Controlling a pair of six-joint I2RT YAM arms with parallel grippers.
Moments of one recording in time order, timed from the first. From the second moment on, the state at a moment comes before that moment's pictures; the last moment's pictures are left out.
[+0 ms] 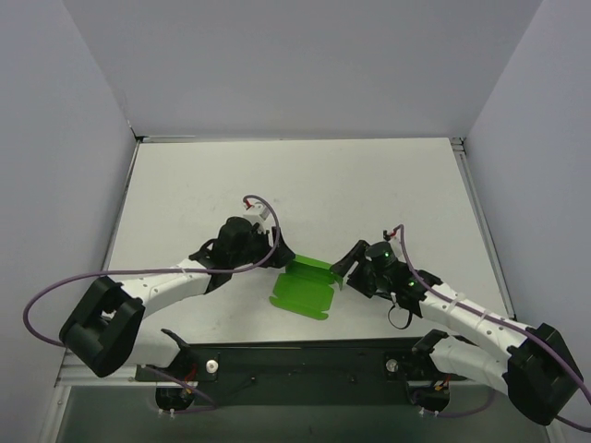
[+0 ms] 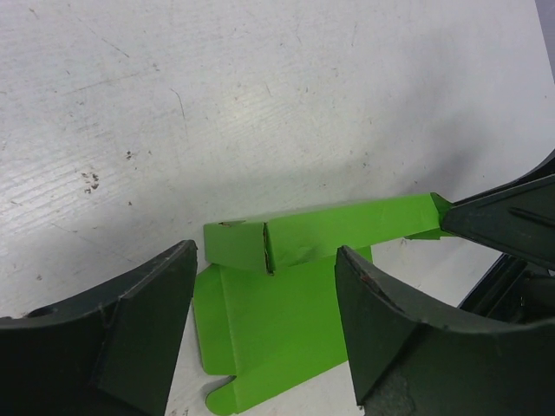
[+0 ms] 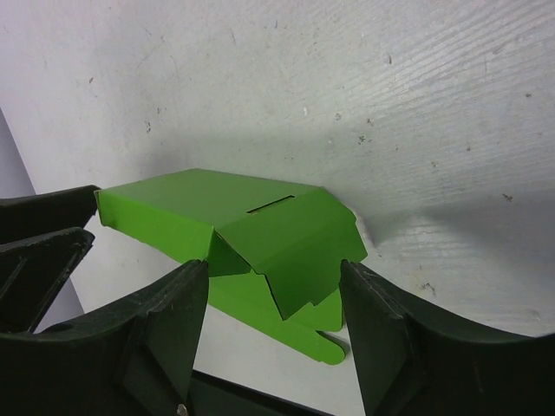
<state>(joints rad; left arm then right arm) -0.65 1.33 0.62 0.19 0.17 -0.57 0.66 1.01 0.44 -0.20 0.09 1.16</state>
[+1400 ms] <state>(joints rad) -0.64 1.07 0.76 -0.22 0.12 -0.38 0.54 1.34 0.57 0.05 -0.09 0.82</state>
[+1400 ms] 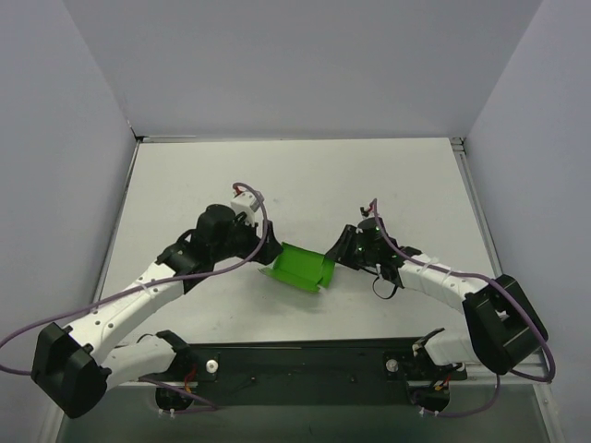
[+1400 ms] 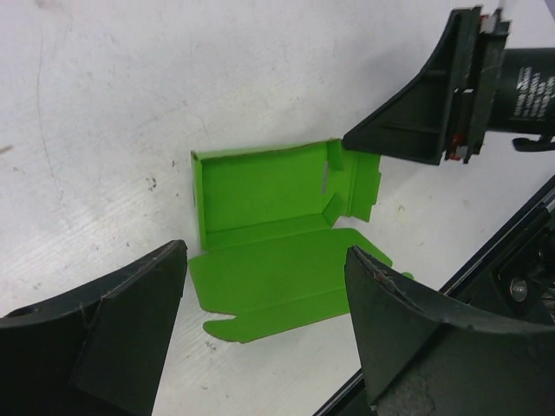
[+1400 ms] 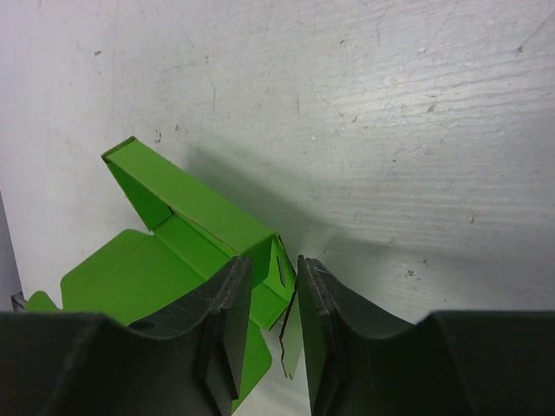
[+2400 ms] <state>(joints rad) -0.66 1.34 1.07 -0.45 0.32 0.10 0.73 1.02 0.50 -0.14 0.00 0.68</state>
